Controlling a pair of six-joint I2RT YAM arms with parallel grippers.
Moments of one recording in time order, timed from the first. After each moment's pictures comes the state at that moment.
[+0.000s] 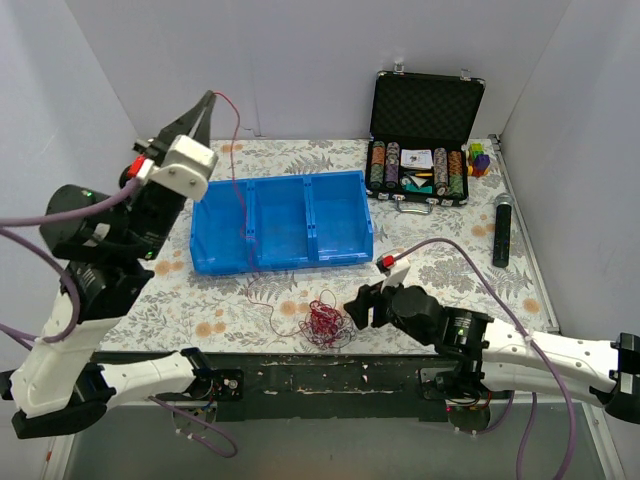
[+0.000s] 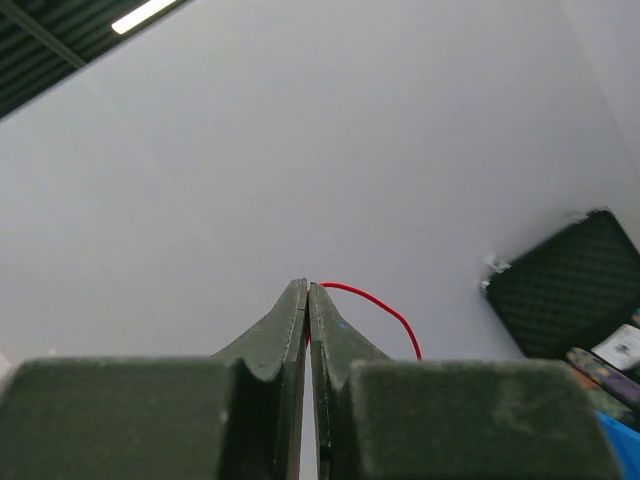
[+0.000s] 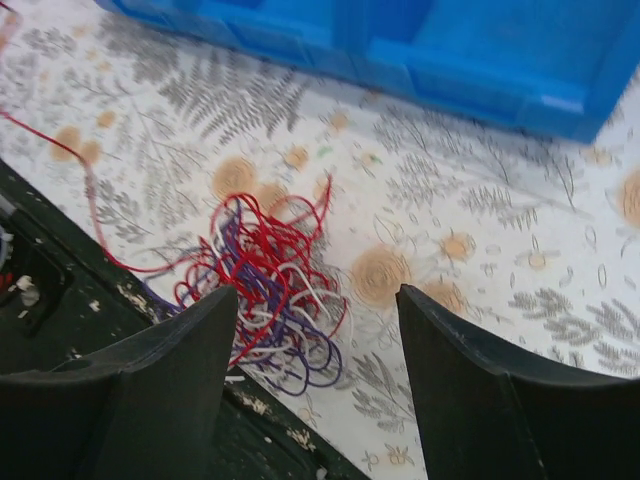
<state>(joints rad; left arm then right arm) -0.89 0.99 1.67 -0.10 -0.25 0.84 1.23 0.78 0.42 -0.15 0.41 0.60</state>
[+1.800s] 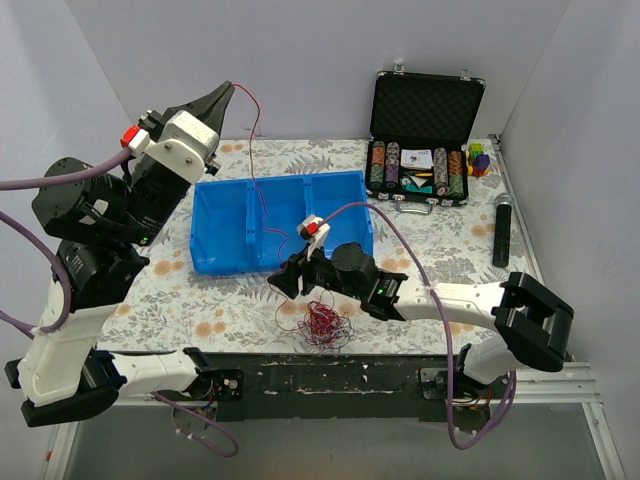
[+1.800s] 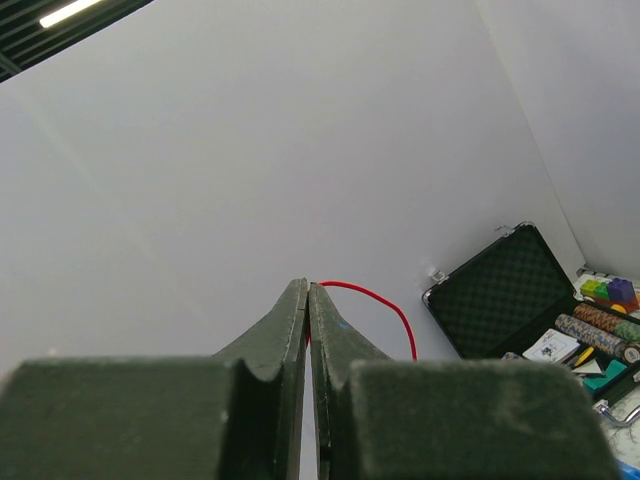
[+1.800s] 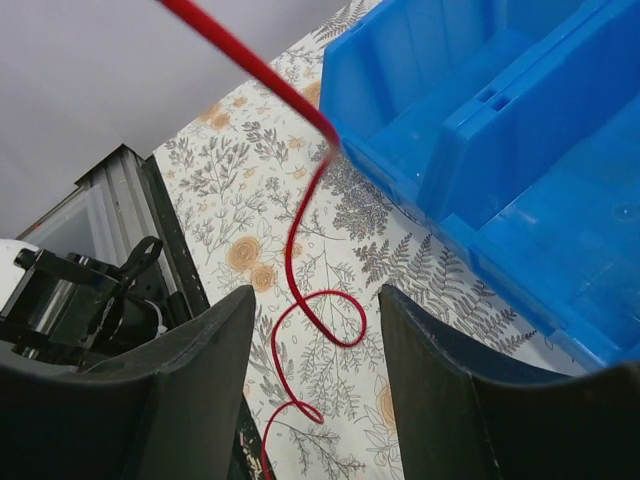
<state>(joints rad) -0.89 1.12 1.90 -0.30 -0.16 0.69 1.14 1.45 0.81 0.50 -0.03 0.39</state>
